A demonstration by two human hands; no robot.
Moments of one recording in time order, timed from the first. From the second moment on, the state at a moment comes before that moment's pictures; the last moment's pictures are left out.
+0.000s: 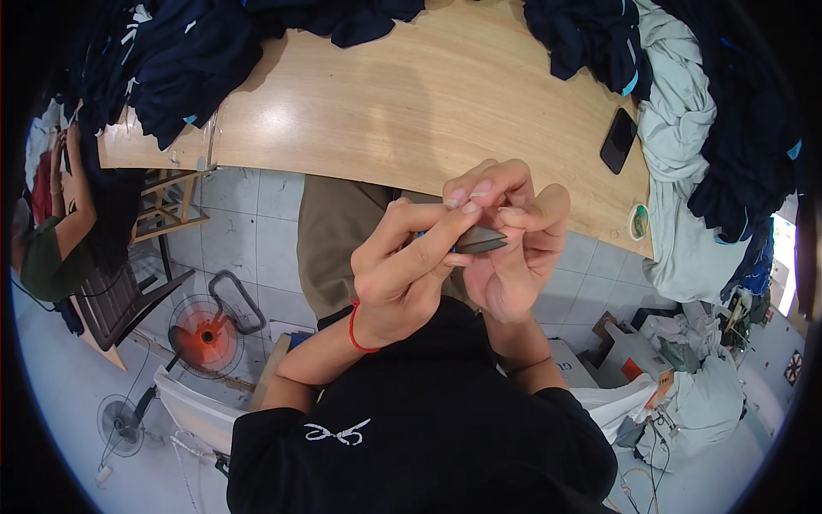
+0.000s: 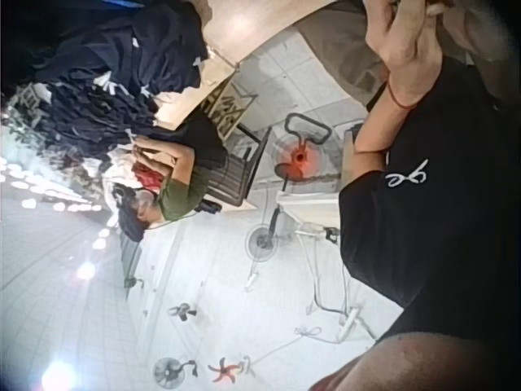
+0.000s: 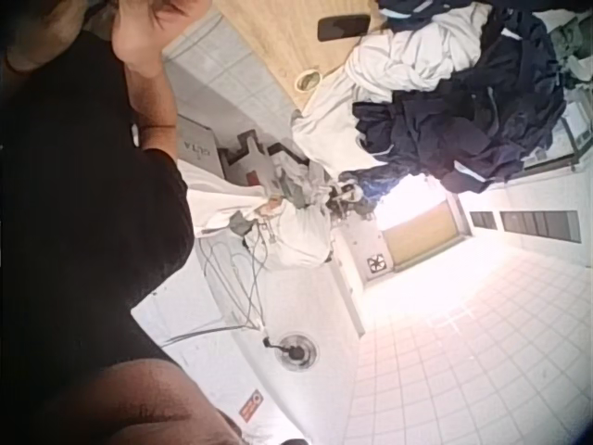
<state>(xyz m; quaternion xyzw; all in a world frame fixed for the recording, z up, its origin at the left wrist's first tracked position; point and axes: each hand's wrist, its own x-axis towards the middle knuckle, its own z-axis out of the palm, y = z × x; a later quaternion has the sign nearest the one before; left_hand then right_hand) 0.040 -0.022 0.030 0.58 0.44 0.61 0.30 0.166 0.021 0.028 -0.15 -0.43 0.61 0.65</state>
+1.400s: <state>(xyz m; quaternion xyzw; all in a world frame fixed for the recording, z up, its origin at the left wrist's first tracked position) 0.037 -0.020 0.025 0.62 0.45 0.60 0.22 0.170 0.022 0.029 -0.12 -0.44 0.62 0.64</state>
